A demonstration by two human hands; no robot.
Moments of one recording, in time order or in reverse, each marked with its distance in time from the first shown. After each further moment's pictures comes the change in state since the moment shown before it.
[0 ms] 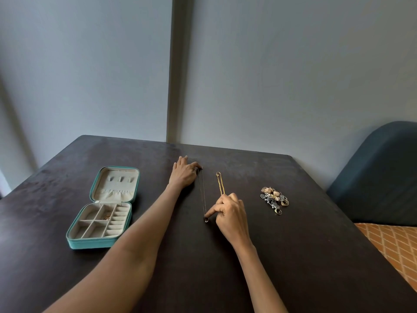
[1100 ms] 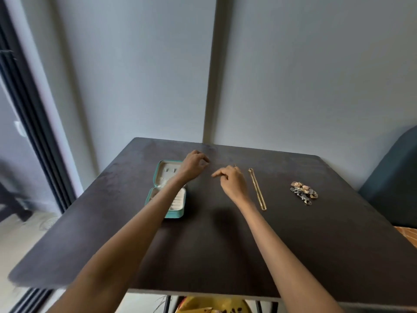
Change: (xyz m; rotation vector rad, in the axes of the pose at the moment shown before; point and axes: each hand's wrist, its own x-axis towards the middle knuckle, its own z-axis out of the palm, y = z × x) left_hand -0.108 -0.042 -0.113 -0.149 0.145 0.101; right_hand 0.044 -0.106 0.005 0.193 -0.146 0.081
